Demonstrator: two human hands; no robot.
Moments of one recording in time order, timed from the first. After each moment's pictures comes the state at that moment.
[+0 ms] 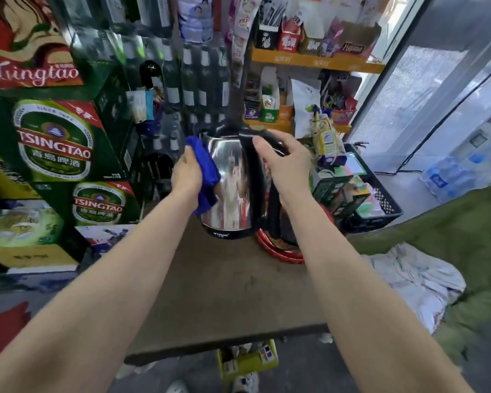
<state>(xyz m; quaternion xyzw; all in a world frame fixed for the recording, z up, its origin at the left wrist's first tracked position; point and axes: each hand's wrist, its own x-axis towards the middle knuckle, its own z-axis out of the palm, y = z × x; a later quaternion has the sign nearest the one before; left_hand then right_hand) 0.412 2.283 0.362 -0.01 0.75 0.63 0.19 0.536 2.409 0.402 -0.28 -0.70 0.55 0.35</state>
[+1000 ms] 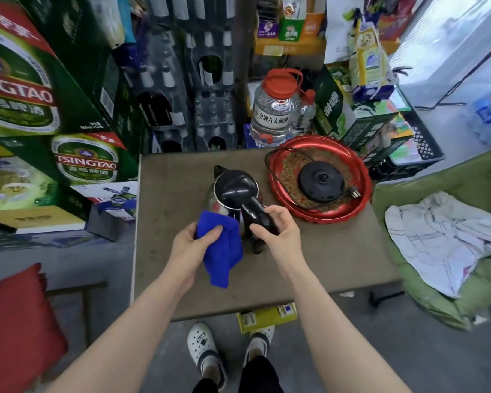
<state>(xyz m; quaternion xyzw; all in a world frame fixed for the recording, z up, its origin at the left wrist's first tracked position) 0.490 2.200 0.194 -0.06 0.68 0.62 0.40 0.598 2.354 0.170 -0.38 -0.62 0.66 0.15</state>
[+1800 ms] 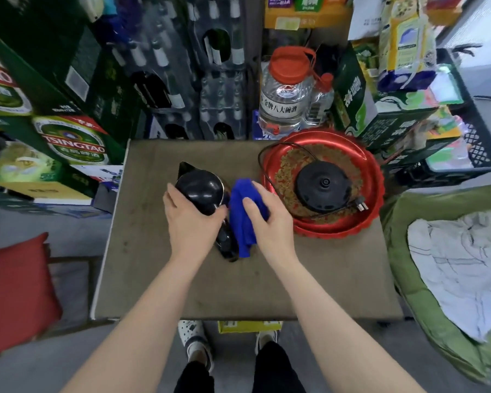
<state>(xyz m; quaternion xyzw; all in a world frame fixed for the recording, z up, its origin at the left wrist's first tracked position) 0.504 2.330 0.192 -0.03 0.92 0.36 0.15 0.585 2.449 0.158 -0.32 -0.73 0.60 0.11</state>
